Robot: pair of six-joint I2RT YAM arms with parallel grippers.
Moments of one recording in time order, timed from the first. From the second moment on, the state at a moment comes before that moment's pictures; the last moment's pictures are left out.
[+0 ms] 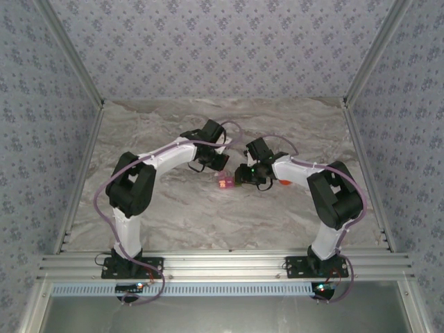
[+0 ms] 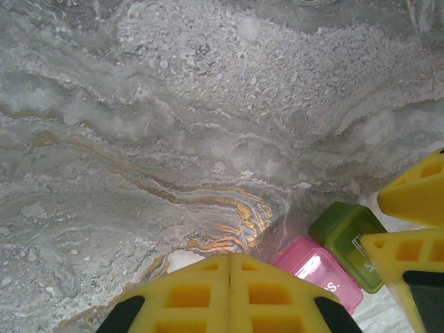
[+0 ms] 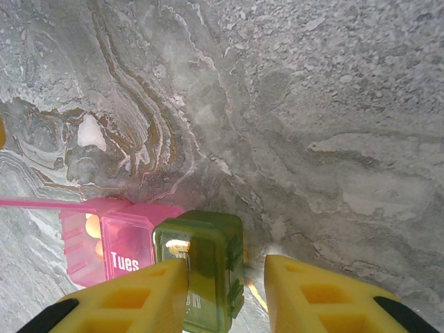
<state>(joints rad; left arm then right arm) -0.65 1.97 1.48 -0.64 0.17 -0.11 0.53 1.76 1.02 -0.34 -0.27 0.53</state>
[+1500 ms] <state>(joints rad) -0.69 1.86 1.37 -0.61 0.22 -0.13 0.54 1.77 1.04 -0.34 -0.25 0.53</state>
